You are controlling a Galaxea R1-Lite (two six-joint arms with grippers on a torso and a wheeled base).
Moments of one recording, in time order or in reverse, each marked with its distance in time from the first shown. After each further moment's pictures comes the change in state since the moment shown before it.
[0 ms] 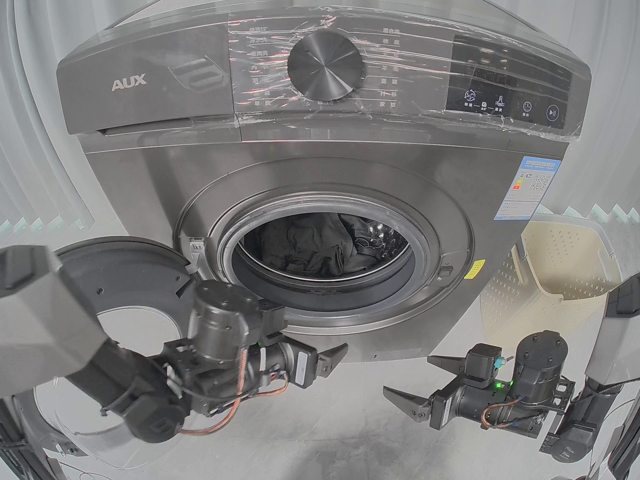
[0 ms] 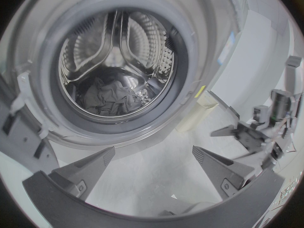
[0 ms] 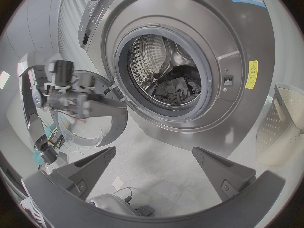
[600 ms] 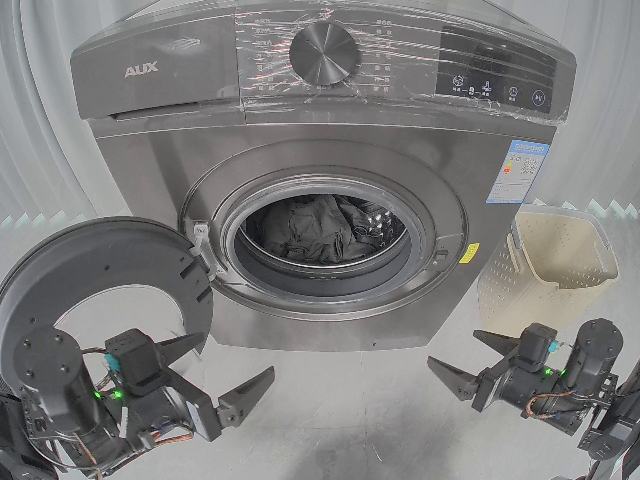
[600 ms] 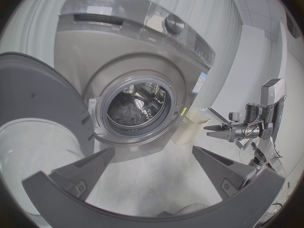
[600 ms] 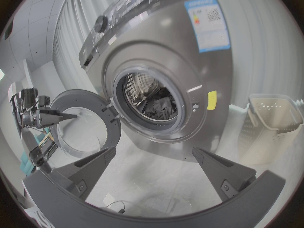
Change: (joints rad) left arm -0.133 -0.573 0.401 -0.017 0.213 -0.043; right arm -0.033 -0.238 0.098 0.014 -0.123 0.002
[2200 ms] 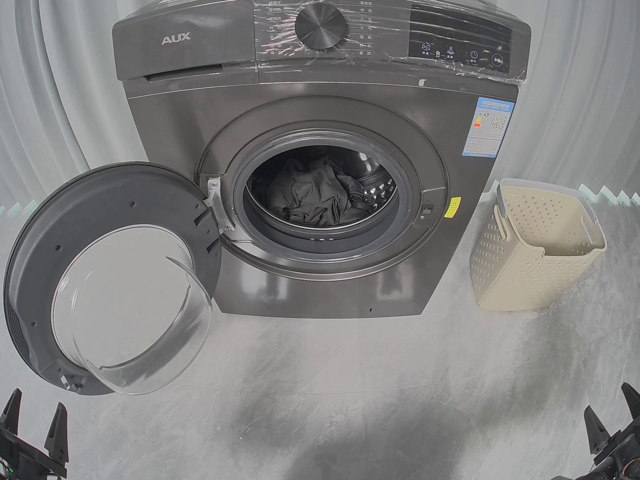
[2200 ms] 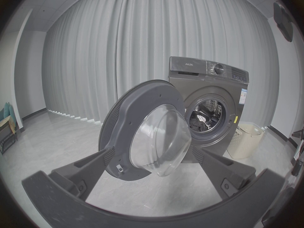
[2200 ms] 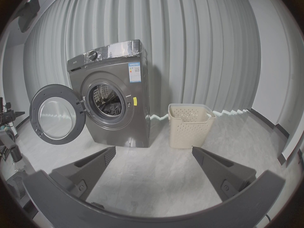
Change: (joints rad) left arm 0.833 -1.299 0.209 0.837 -0.131 0.136; right arm -0.639 -1.679 0.006 1.583 0.079 -0.199
